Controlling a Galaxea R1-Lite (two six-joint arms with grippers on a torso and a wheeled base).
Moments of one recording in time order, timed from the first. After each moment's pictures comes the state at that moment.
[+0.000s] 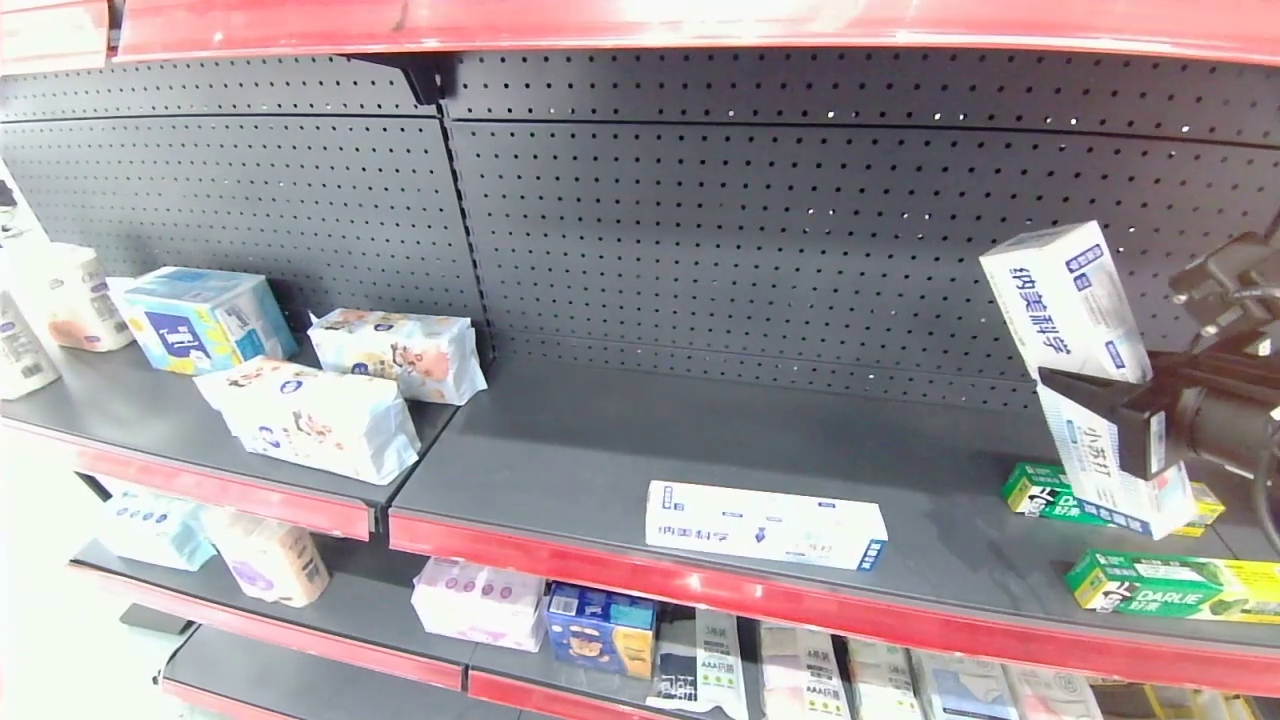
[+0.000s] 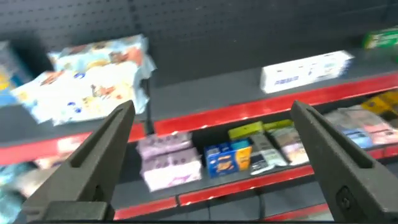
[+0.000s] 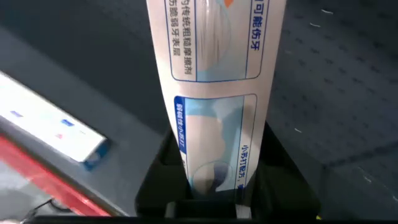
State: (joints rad) left arm -0.30 0.34 -0.34 0.03 -0.08 0.09; right arm 0.07 1.31 -0.65 -0.40 0.15 -0.42
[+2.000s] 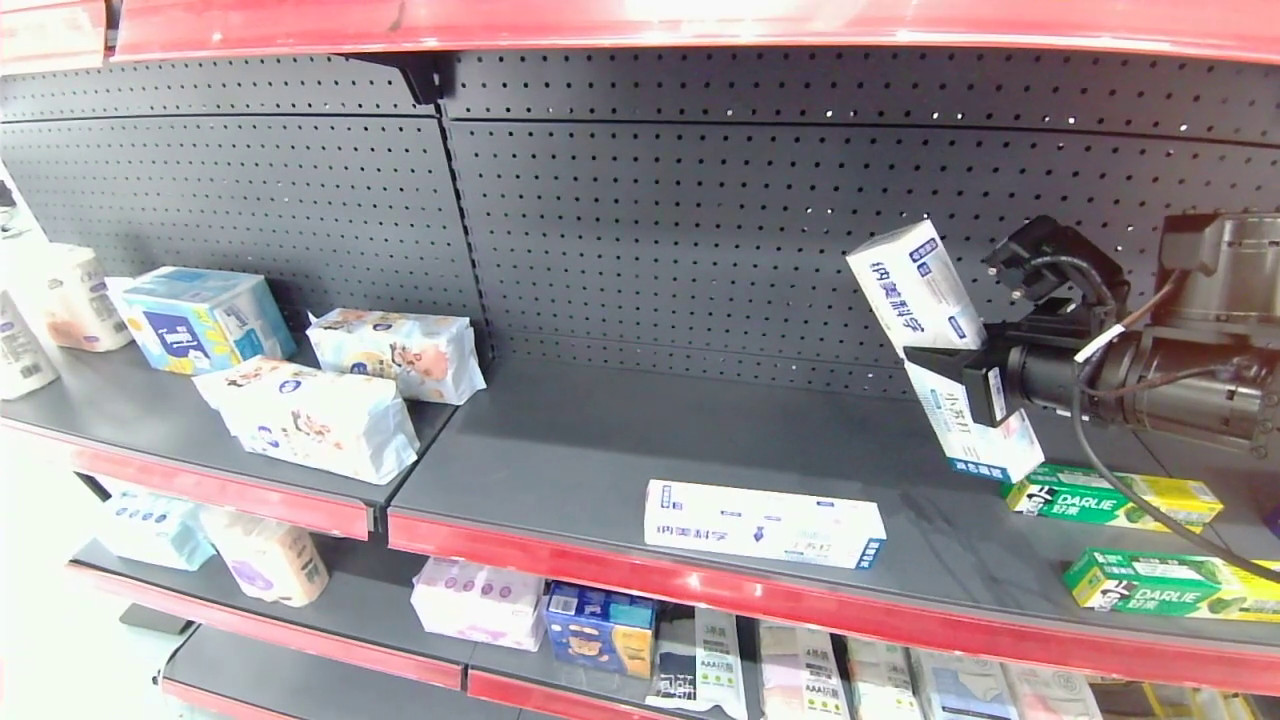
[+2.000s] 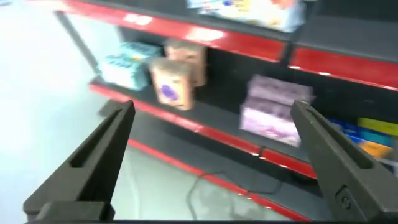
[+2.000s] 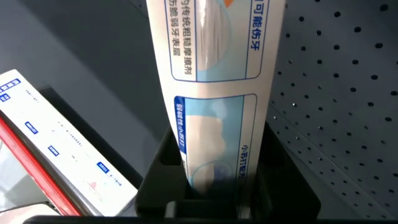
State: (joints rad) left arm -0.02 0.08 -0.14 0.23 0.30 0.03; right arm 0.19 1.60 -0.87 -0.40 0.20 -0.41
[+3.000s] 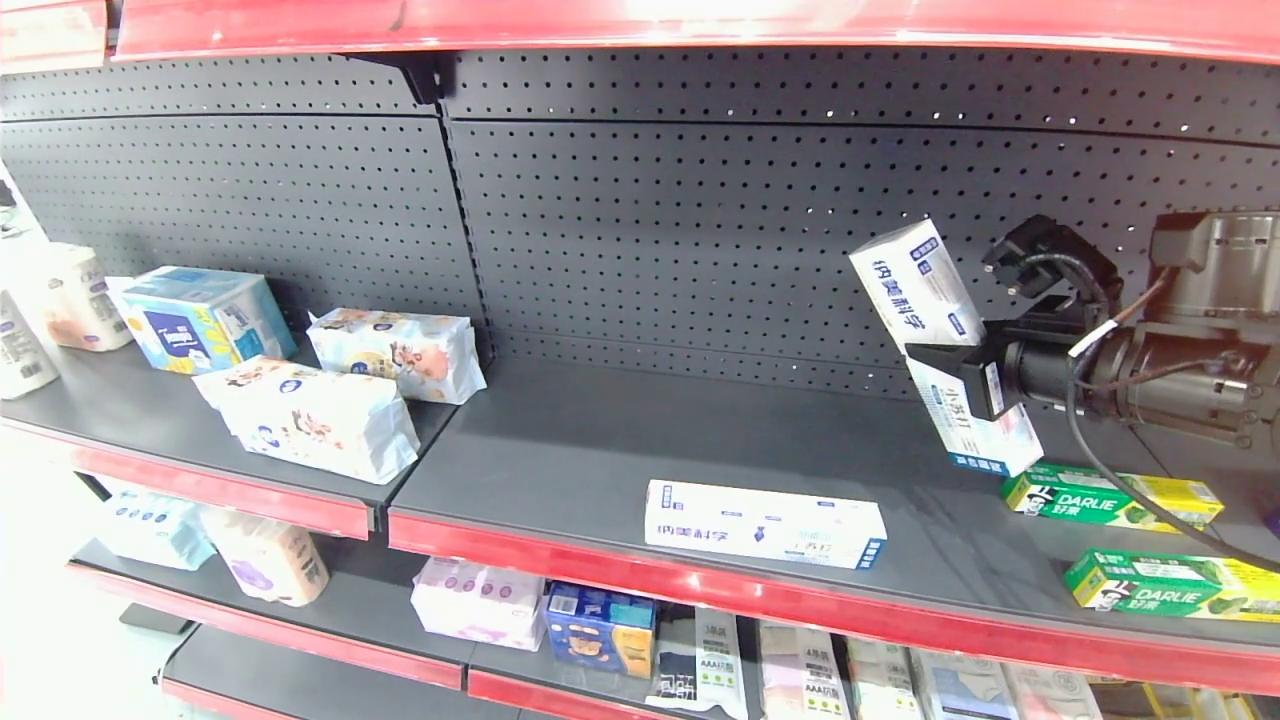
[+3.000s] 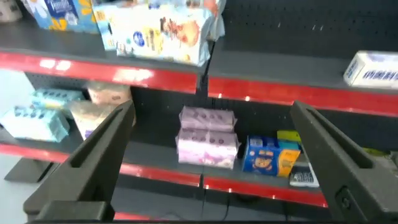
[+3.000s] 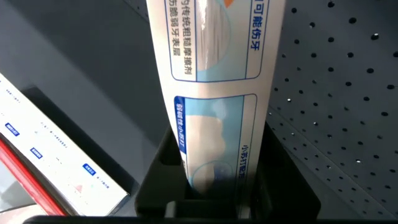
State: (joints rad) left arm 0.00 0.00 -0.01 0.00 -0.04 -0.01; right arm 0.17 1.62 -0.89 -0.41 0.21 -0.41
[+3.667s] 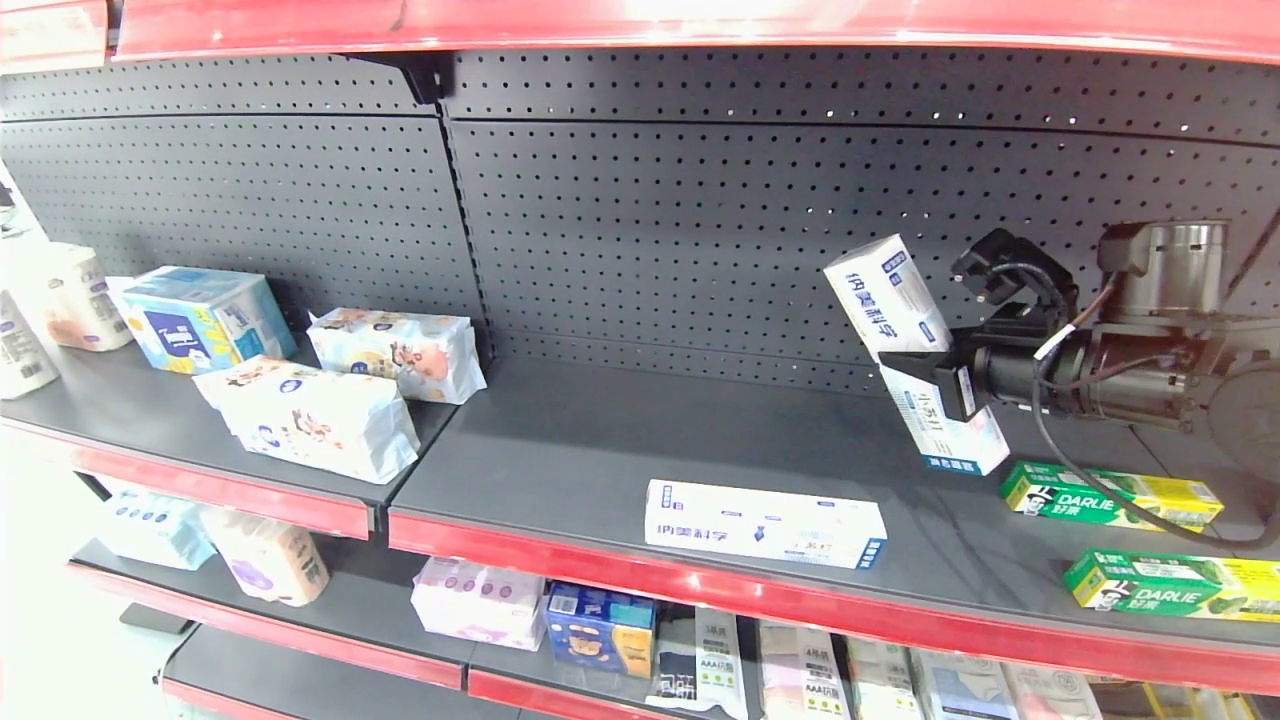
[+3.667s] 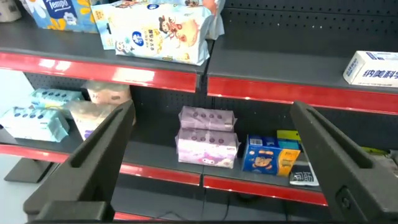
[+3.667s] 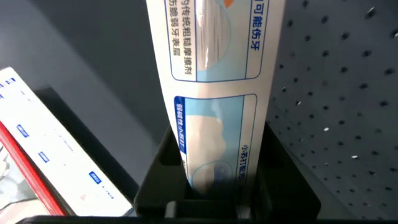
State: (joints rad) left arm 0.00 0.00 0.00 0.00 -0.04 -0.01; right arm 0.14 1.72 -0.94 -0.40 0.31 -0.42
